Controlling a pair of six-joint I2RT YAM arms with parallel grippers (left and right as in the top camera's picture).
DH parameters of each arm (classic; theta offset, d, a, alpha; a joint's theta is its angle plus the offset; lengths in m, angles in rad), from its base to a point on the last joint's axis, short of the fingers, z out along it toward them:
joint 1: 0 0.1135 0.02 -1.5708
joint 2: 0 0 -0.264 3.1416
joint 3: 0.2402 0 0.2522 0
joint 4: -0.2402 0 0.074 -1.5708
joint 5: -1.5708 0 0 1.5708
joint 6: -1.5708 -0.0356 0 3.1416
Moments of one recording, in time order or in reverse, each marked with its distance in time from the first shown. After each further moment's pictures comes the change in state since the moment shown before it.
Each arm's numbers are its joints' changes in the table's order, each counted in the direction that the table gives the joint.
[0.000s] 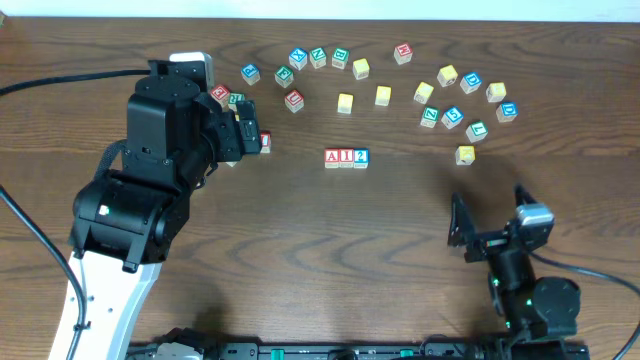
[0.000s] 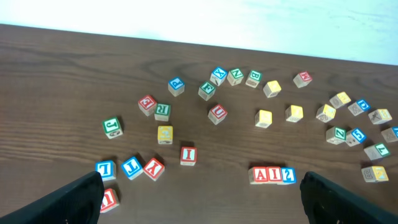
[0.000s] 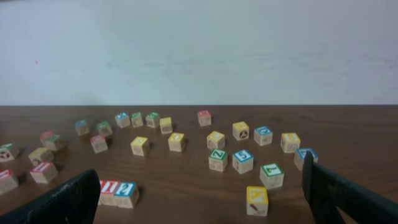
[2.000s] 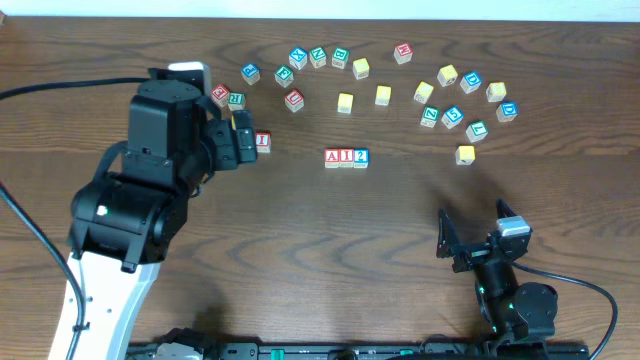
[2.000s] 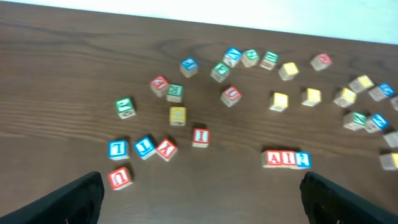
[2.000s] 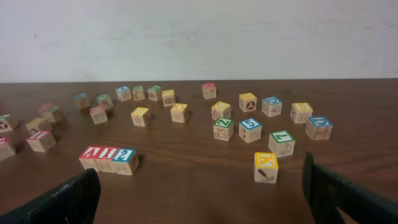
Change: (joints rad) left arm 0.014 -0.004 0.000 -0.081 0.022 0.000; right arm 0.008 -0.149 -0.177 -0.019 0.021 0.003
